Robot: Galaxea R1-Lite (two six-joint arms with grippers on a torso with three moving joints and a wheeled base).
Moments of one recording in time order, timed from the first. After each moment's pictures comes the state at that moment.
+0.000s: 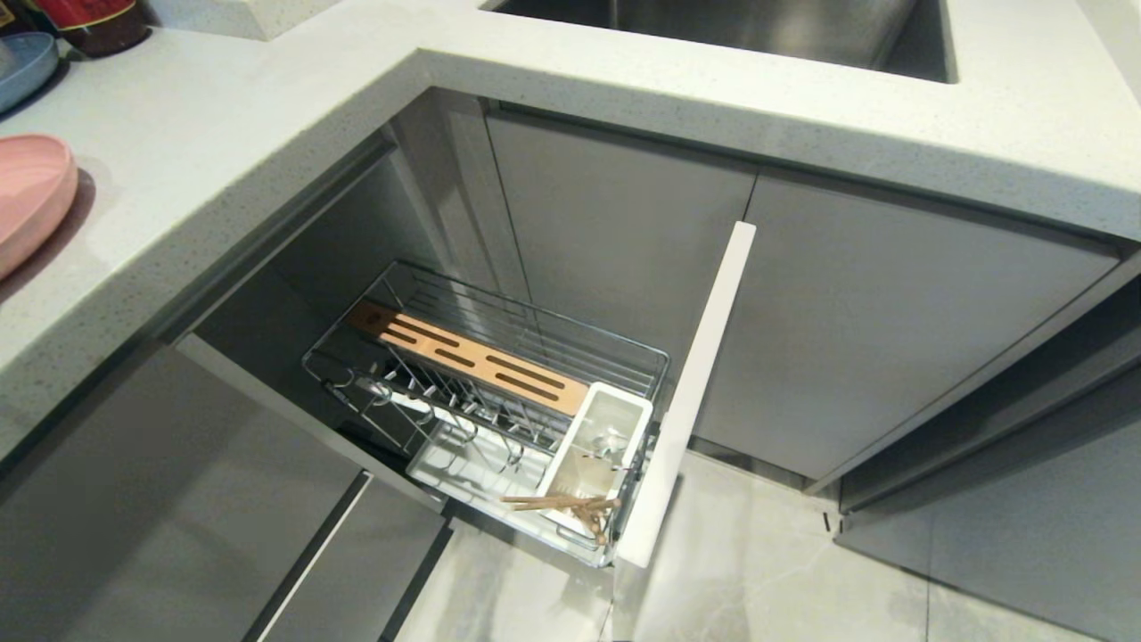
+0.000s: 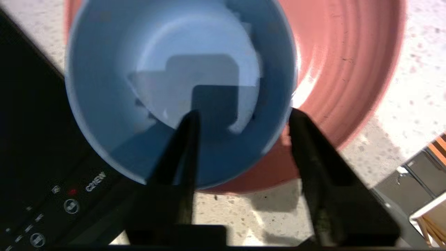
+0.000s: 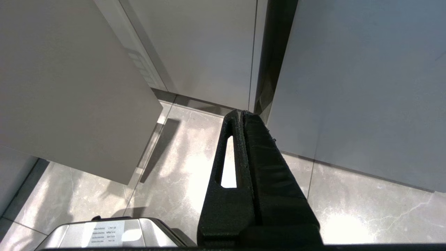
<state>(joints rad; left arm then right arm) 0.42 1.40 -1.94 1.08 0.00 0.00 0.00 0.00 0.00 -0.01 -0.04 0.08</state>
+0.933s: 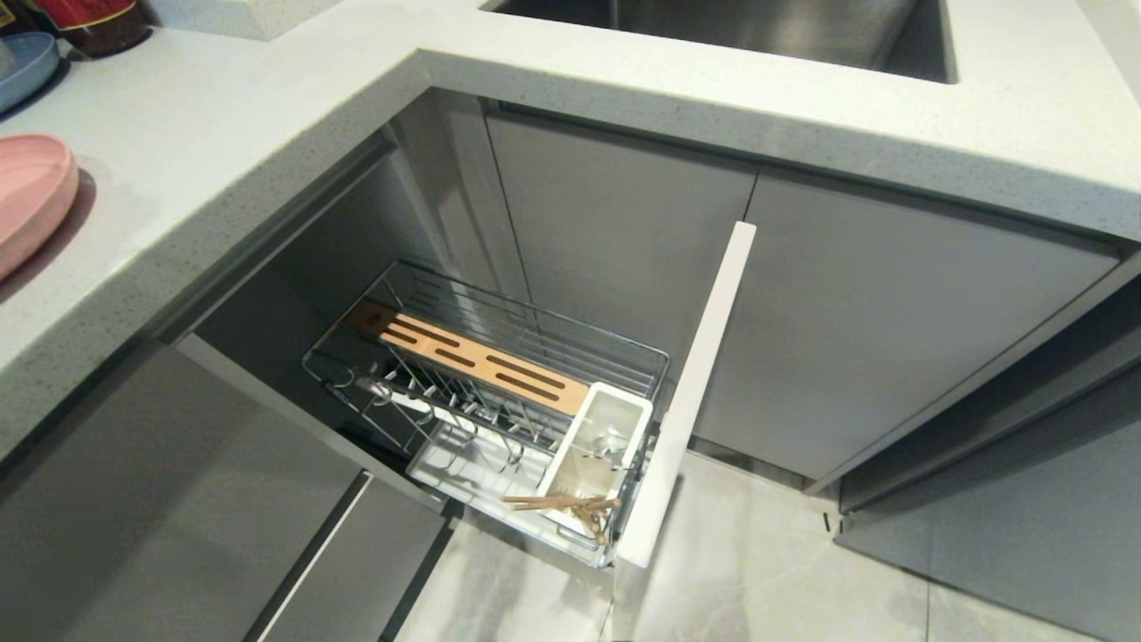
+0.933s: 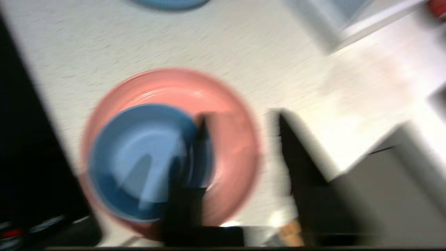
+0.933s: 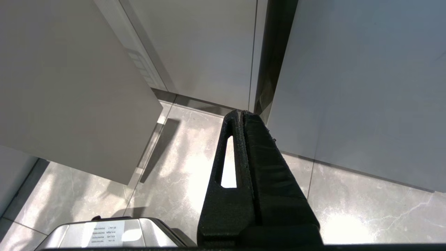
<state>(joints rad) 0.37 1.25 -1.94 0.69 0.04 -0.43 0.00 0.00 0.00 -0.01 -0.04 0.08</state>
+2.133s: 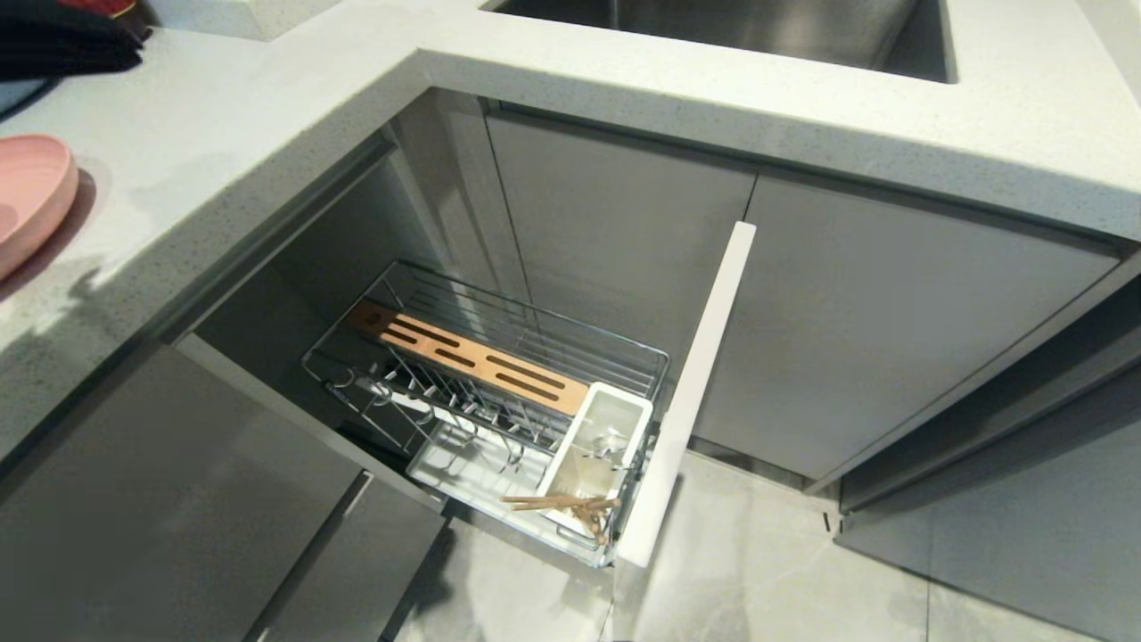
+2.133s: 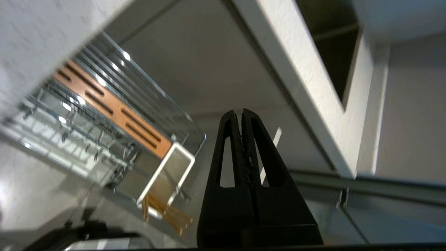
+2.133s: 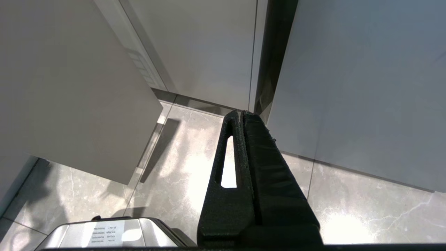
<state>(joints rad) -0.43 1.25 -1.73 0.62 0.07 -0.72 0.00 0.00 0.00 -0.01 -0.04 0.08</state>
